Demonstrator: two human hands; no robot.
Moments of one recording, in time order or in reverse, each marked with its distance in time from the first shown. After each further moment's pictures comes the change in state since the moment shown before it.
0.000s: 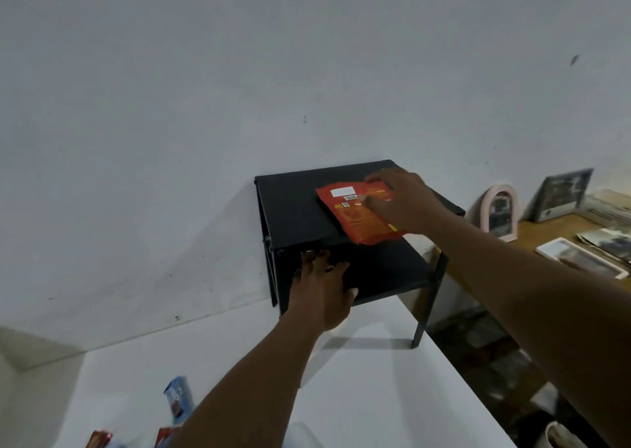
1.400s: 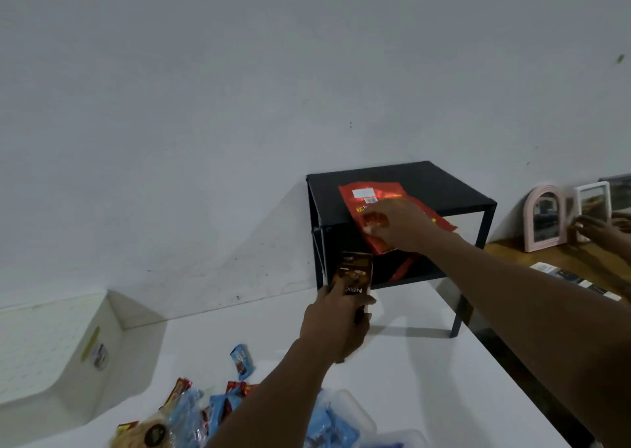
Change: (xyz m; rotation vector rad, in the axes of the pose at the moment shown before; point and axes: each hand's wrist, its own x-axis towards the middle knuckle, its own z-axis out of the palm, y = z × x) left_hand -0.136 -0.015 -0.029 -0.075 0.052 0.017; right_hand -0.068 -0.059 0.037 -0.118 -0.158 -0.241
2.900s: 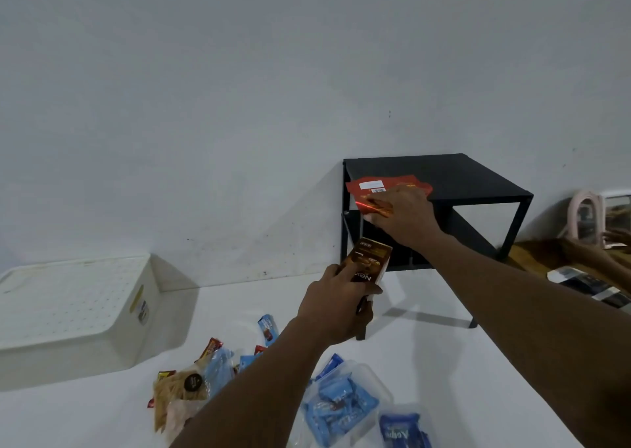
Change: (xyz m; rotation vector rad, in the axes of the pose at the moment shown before) left_hand -0.056 -0.032 -0.046 0.135 0.051 0.135; right_hand 0.003 -0.062 0.042 -0.023 0.175 0.048
